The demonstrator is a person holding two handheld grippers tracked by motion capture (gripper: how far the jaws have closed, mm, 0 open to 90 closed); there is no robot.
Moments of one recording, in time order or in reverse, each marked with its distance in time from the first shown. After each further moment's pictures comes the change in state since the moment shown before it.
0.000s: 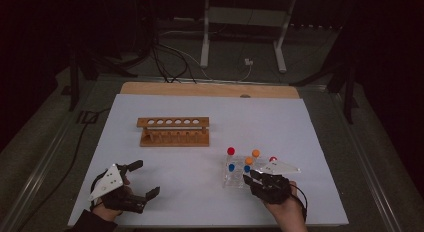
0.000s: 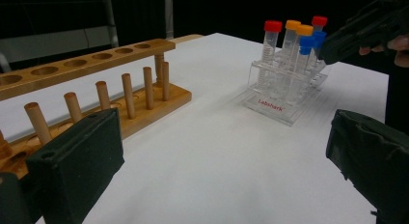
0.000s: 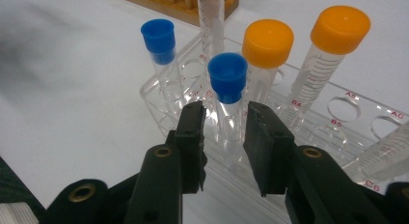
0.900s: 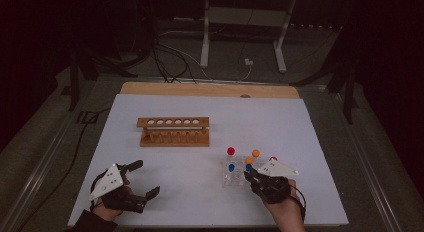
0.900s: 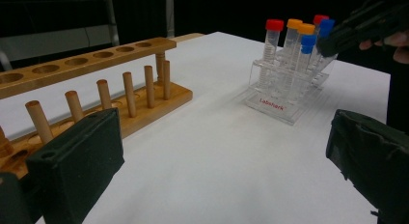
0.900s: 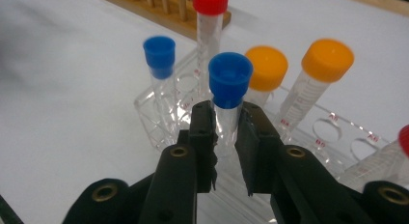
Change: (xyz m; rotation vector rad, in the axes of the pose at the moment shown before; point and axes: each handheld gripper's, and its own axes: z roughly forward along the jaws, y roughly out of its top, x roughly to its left) left arm 0.000 0.000 0.000 0.006 0.004 -0.001; right arm 0.006 0.004 -0.002 -0.039 -0.056 -0.073
